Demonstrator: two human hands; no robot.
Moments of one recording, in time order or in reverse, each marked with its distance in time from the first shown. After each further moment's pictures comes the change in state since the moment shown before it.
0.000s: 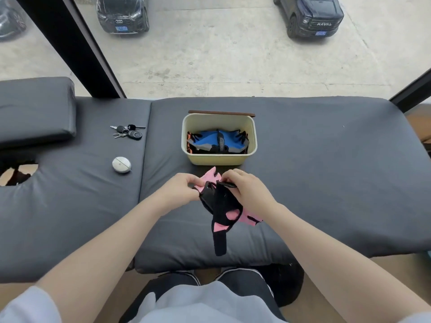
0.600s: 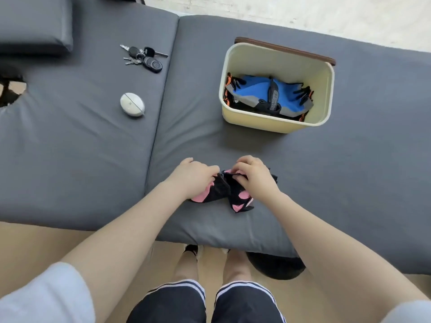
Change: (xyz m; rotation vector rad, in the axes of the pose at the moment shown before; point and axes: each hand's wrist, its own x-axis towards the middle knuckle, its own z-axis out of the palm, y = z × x) left_hand 0.081 -0.127 0.017 0.928 -0.134 0.101; right_hand 0.053 0.058 0.158 0.031 -0.246 0.178
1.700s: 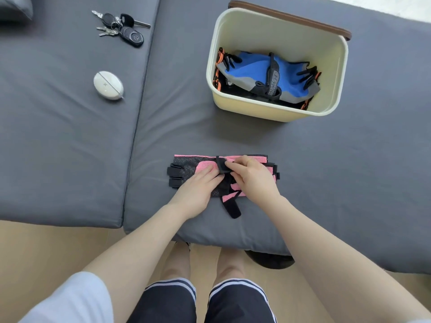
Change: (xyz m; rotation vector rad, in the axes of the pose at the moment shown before) left_hand 0.029 0.019 0.100 -0.291 0.212 0.147; right_hand 0.000 0.032 0.020 -0.086 0.051 -0.116
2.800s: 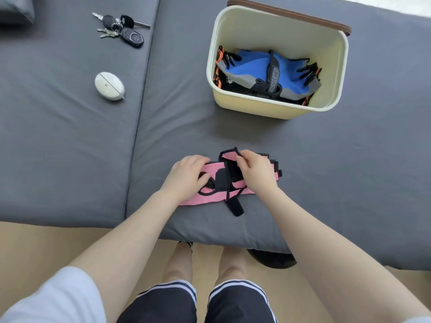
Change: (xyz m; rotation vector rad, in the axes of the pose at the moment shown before) left_hand 0.007 -0.010 -0.036 -0.106 0.040 -0.295; right_hand 0.012 -0.006 -0.003 0.329 -0.020 0.442
